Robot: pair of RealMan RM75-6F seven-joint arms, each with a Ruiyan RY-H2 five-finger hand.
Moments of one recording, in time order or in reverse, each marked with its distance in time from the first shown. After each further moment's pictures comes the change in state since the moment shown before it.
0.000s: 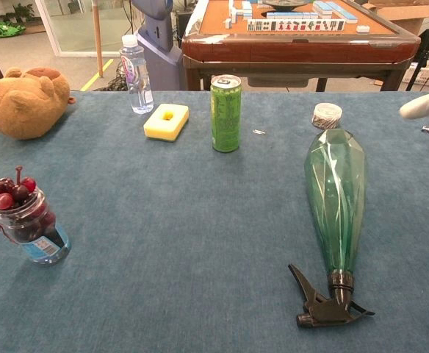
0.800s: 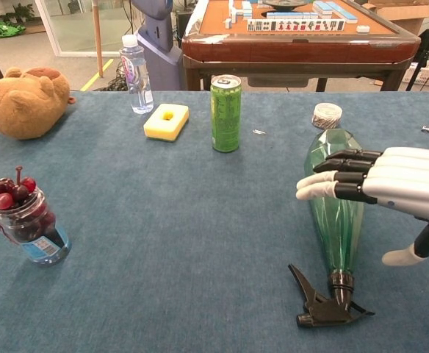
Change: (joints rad) left arm 0.015 0.008 0.002 -0.021 -0.008 0.010 0.022; right arm 0.247 -0.226 -0.058 0.287 -0.128 -0.201 -0.089
